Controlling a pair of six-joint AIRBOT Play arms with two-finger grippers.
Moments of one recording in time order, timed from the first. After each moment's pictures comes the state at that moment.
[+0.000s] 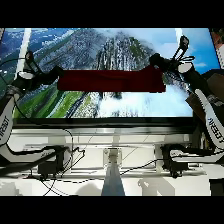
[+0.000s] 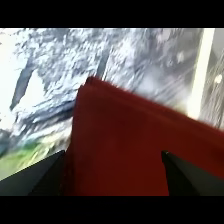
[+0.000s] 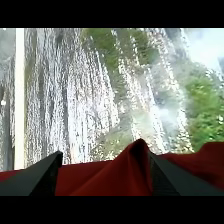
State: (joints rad) left arm 0.19 -1.46 0.93 0.75 -0.56 -1.11; right arm 0.02 -1.44 1.02 -0.76 0.38 1.25
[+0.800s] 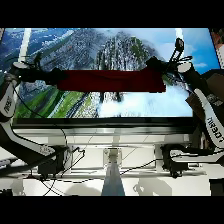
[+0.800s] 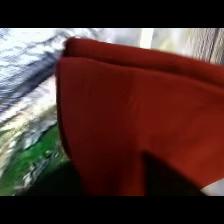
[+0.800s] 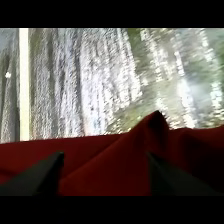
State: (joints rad) left arm 0.26 -1.81 1.30 0.81 -1.11 -1.07; right arm 0.04 -1.45 1.03 -0.76 0.49 1.25
